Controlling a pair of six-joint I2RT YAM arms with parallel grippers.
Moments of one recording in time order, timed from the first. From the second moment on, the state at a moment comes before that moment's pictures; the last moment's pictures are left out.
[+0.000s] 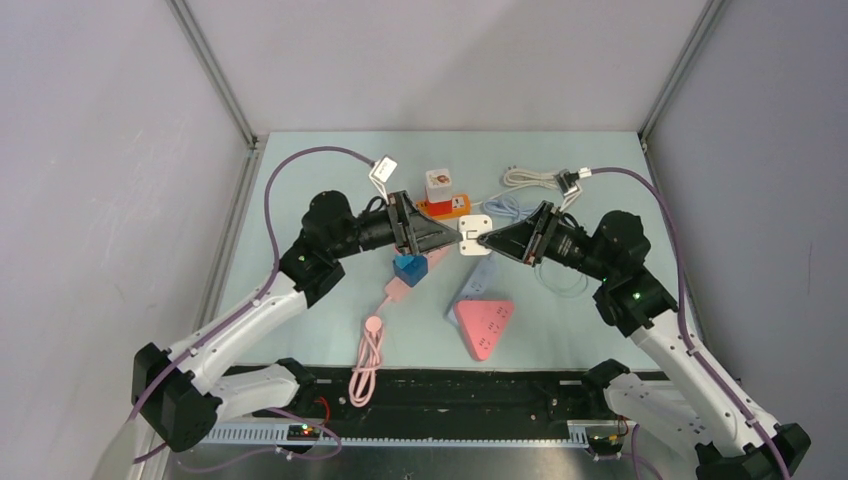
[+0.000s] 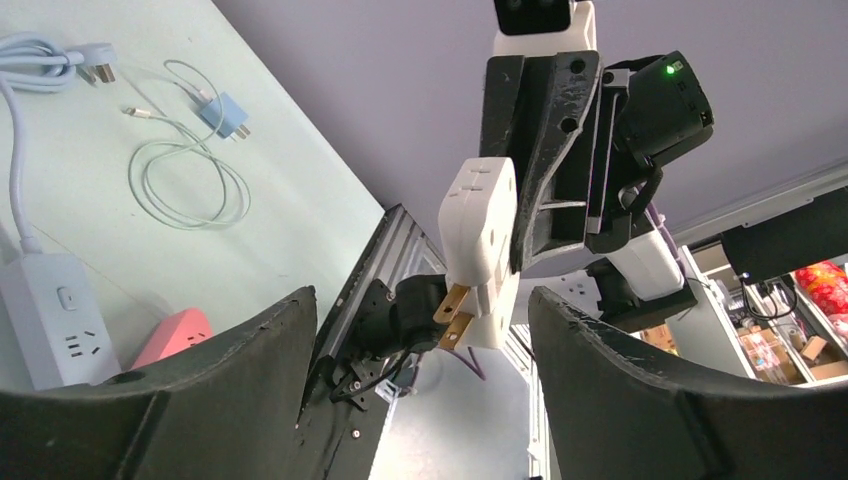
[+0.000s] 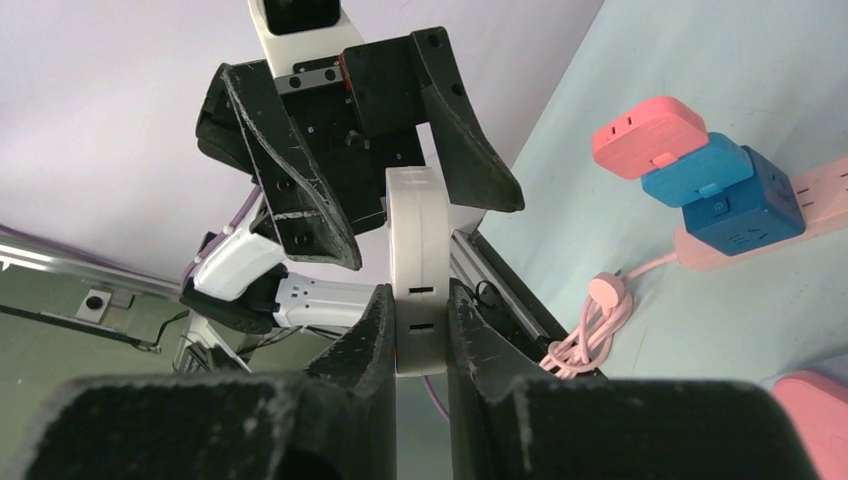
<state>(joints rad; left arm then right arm) -0.65 1.10 0.91 0.21 0.60 -0.91 0.50 0.80 0.84 -0.02 -0.56 1.01</state>
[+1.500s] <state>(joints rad) -0.64 1.14 0.92 0.27 0.74 -0.95 0.59 0.94 0.85 0.06 -0.64 0.98</state>
